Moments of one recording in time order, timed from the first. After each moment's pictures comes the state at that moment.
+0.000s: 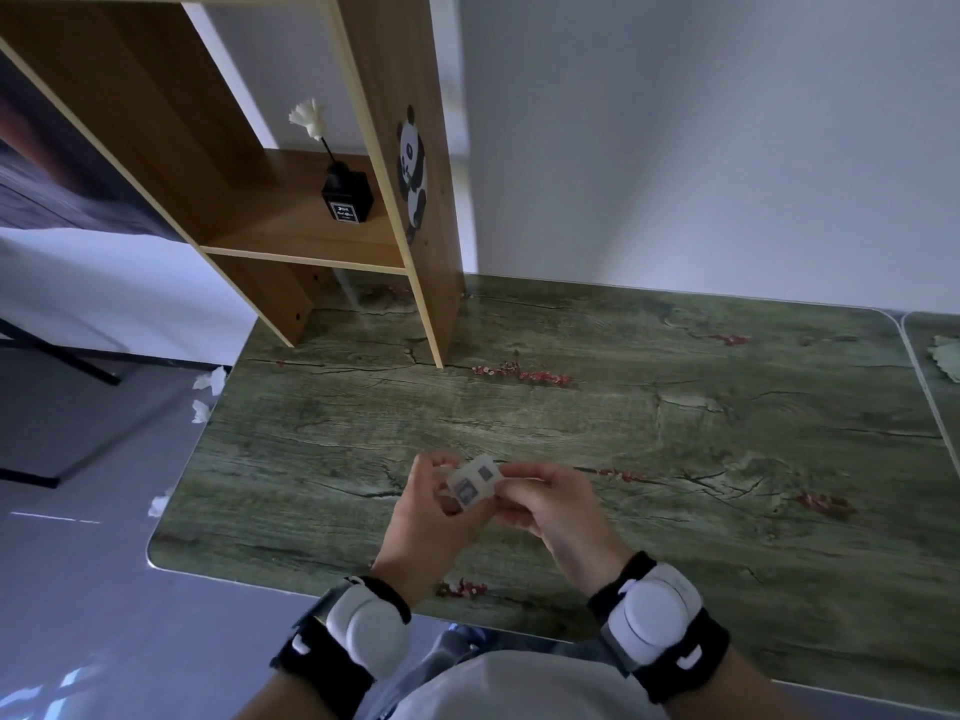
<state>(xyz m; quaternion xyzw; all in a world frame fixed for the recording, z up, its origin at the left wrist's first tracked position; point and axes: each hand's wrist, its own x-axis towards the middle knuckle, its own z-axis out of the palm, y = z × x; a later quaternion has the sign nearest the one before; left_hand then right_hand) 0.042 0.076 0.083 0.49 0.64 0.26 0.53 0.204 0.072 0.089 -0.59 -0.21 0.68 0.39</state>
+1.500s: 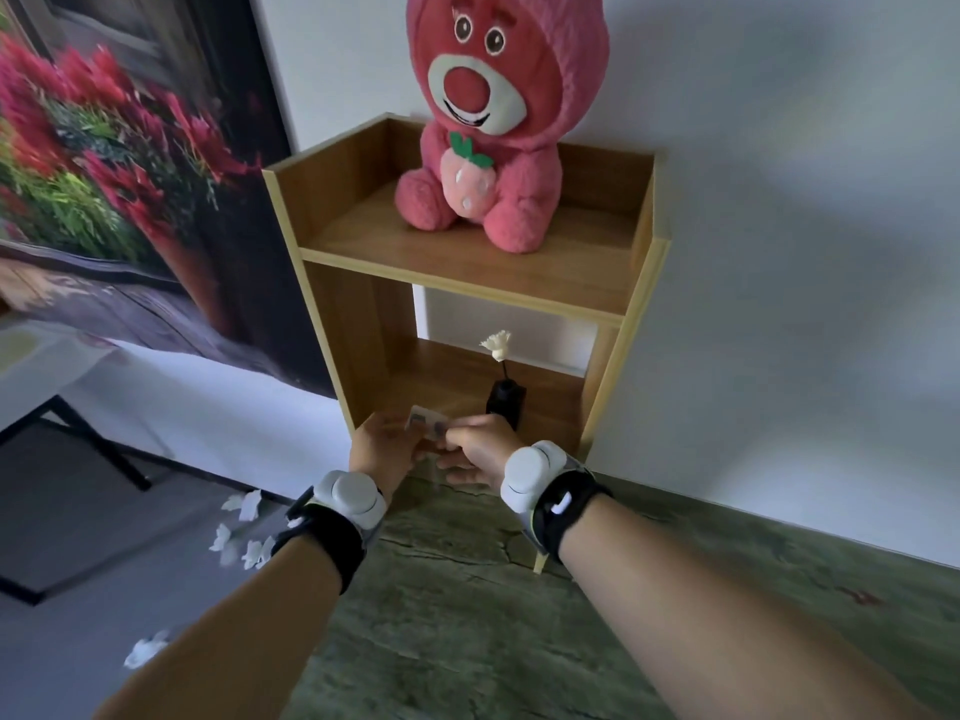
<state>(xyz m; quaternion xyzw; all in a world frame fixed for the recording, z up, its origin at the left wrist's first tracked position) -0.148 0.374 0.150 0.43 0.71 0.39 0.39 -0.004 0.376 0.189 -0.59 -0.40 0.65 0.27</state>
